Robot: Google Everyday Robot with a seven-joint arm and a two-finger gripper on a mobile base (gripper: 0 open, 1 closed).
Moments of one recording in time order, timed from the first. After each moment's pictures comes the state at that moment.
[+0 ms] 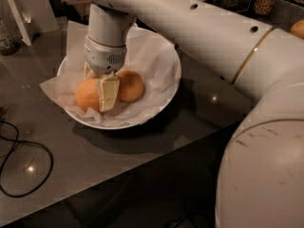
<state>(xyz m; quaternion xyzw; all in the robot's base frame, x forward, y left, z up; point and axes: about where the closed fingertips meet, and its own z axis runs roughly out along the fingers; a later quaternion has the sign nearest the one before) 0.525 0.137 0.859 -0.88 0.45 0.14 0.09</state>
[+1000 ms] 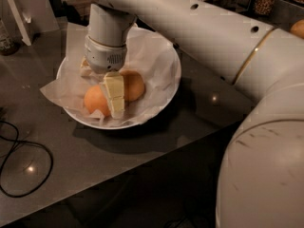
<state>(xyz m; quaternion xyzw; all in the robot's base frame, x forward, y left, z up) 0.525 0.137 0.859 -0.88 0.45 0.14 0.09</state>
